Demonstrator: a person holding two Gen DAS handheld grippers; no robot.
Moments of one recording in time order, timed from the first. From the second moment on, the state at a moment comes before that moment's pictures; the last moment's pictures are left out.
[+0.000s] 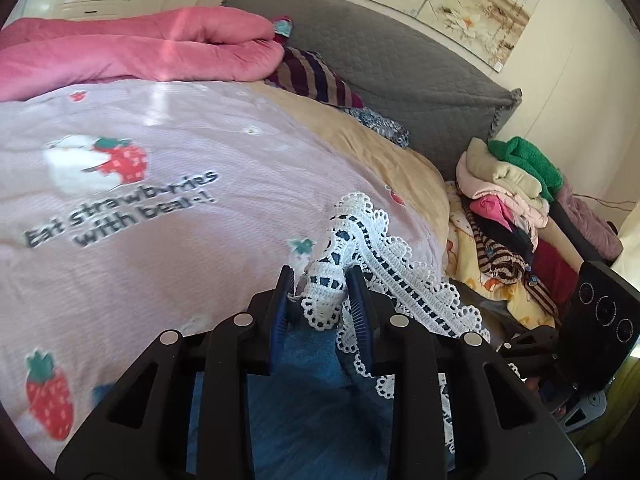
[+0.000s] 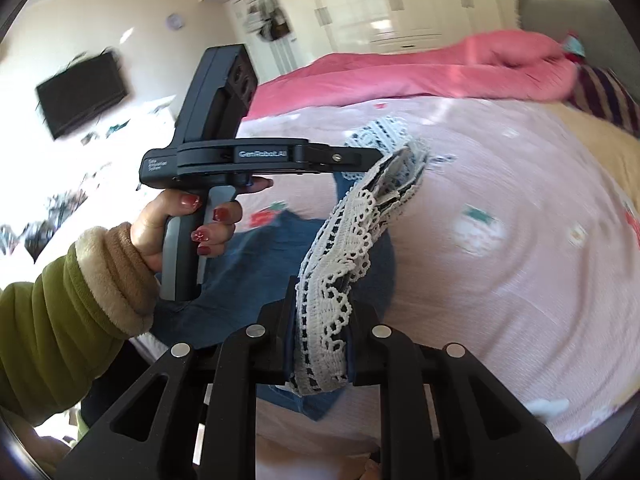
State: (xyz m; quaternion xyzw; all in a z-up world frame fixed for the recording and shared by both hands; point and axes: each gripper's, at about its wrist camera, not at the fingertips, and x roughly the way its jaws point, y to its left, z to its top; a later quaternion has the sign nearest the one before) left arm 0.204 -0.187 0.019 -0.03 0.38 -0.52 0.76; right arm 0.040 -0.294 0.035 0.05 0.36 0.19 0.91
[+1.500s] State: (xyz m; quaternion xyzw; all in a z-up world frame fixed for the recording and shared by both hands) left arm 0.144 0.024 0.002 -0.17 0.39 -0.29 0.86; right arm 0.025 -0.173 0.018 0.02 0.38 0.33 0.86
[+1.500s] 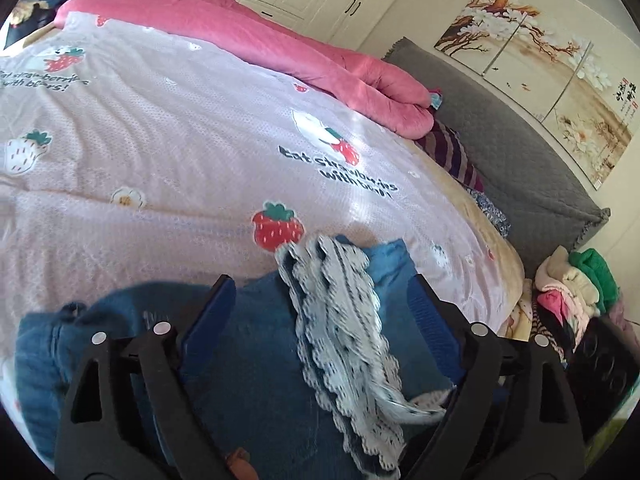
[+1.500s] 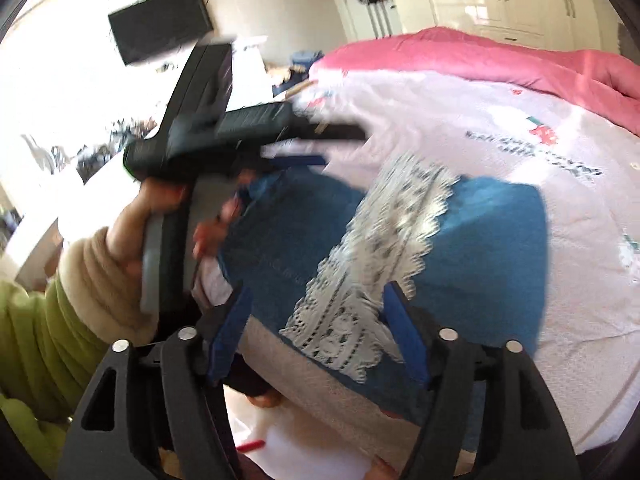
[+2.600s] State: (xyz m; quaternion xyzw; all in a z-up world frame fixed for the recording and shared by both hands) left arm 0.067 -0.019 -0.016 -0.09 0.43 -0.27 0.86; right arm 0.084 -0.254 0.031 -0.06 0.40 0.19 0.90
